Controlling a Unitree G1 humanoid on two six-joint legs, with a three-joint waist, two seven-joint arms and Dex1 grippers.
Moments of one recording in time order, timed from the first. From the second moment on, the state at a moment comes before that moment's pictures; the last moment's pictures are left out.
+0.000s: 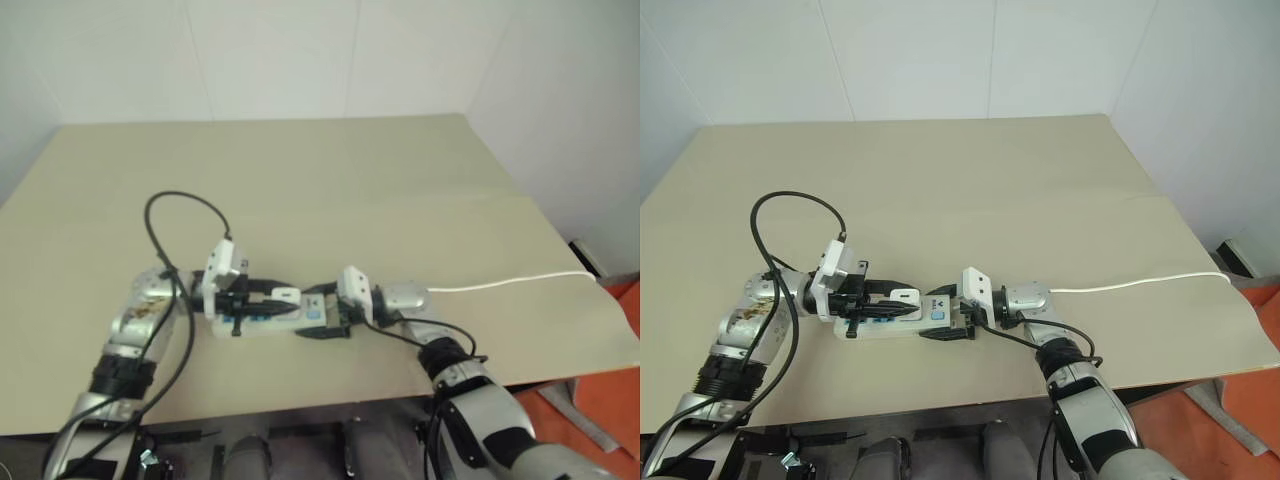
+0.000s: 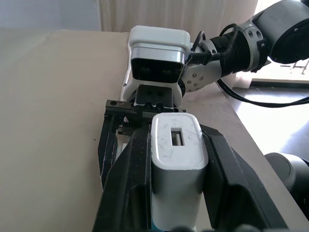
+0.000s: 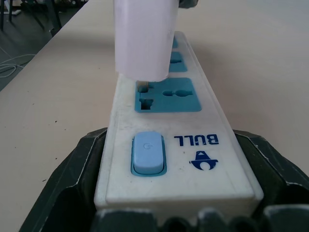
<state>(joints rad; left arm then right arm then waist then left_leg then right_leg) -0.46 0.58 -0.07 0.15 -0.44 0.18 -1.44 -0.70 -0.16 0.22 0.82 0.10 -0.38 1.33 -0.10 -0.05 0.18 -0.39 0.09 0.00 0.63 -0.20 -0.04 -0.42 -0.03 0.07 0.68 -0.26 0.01</state>
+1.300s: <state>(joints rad) -0.48 0.56 -0.09 0.22 -0.40 0.13 -1.46 -0.69 -0.16 0.22 0.81 0.10 -0.38 1.33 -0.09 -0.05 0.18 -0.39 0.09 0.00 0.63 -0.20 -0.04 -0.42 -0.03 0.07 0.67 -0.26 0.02</state>
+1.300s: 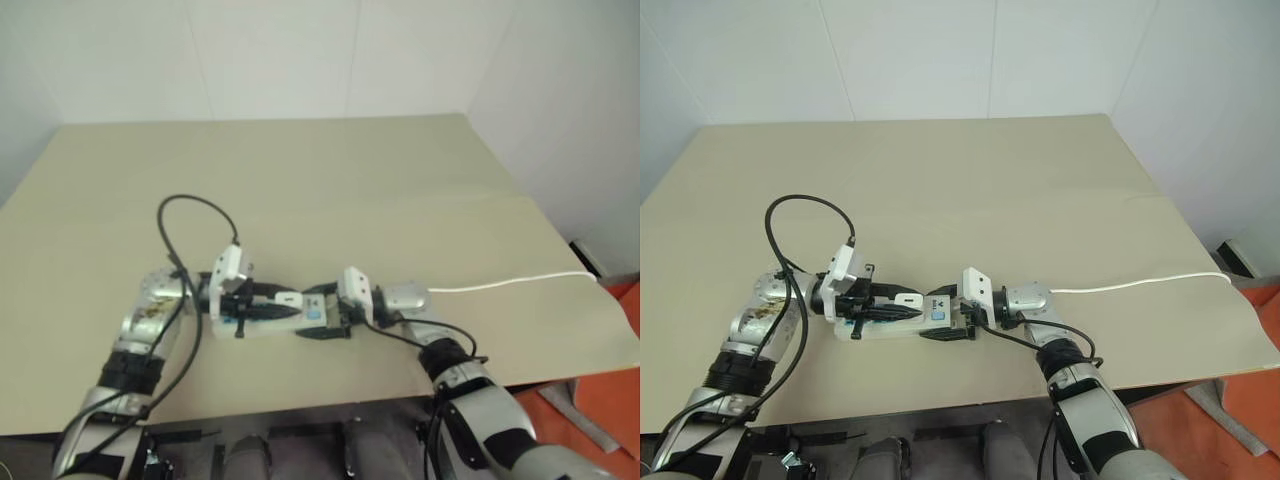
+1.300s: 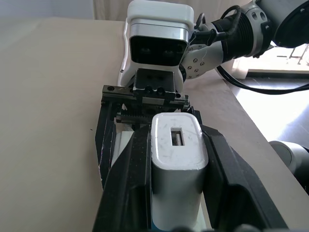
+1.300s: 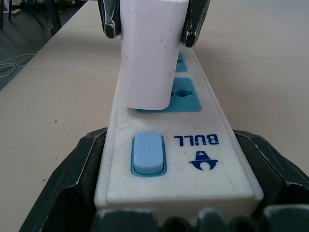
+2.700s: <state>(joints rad) -0.40 0.55 -0.12 0.29 -0.37 -0.01 -1.39 -0.69 -0.17 0.23 0.82 0.09 -0.37 1.32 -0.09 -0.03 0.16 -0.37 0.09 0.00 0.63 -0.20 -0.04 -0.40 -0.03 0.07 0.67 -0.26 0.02</state>
